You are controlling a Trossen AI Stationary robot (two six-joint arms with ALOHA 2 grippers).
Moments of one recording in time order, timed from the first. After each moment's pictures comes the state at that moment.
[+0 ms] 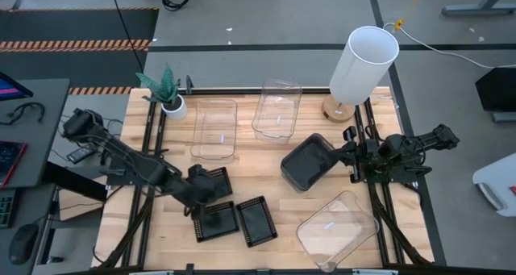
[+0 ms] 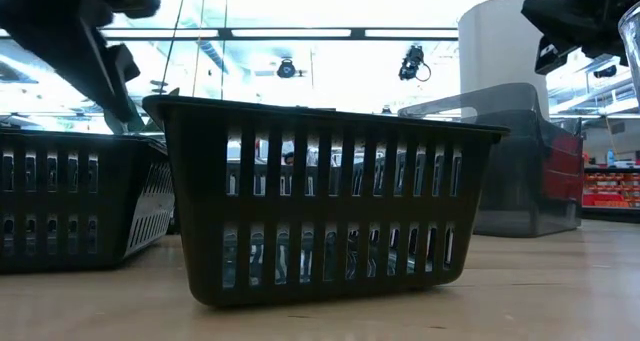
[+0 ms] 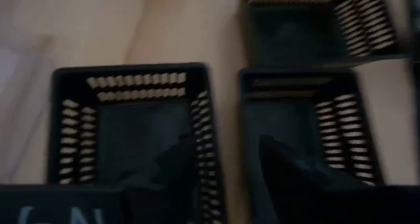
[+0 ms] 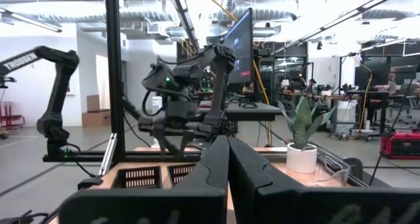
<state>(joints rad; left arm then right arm) -0.55 1.24 0.74 -0.46 -0.31 -0.70 0.29 0.02 0.01 0.29 0.26 -0.08</state>
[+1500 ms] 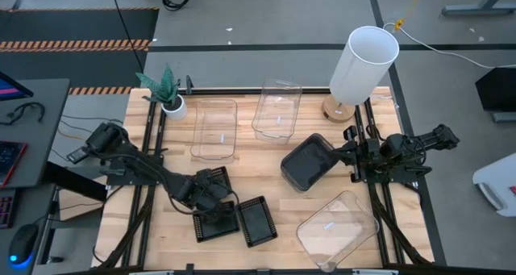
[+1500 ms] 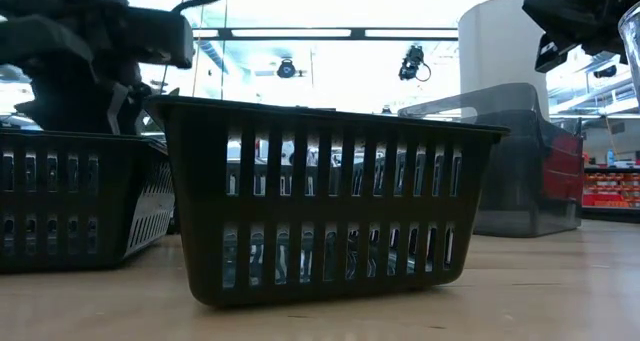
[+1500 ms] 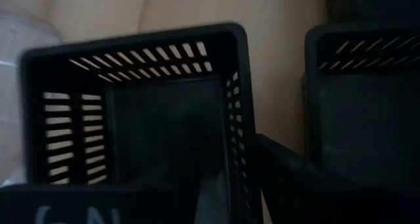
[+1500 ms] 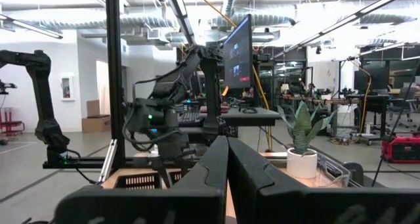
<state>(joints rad) -0.52 1.61 0.92 -0.62 -0.34 -0.68 0.29 0.02 0.01 0.31 0.26 -0.08</state>
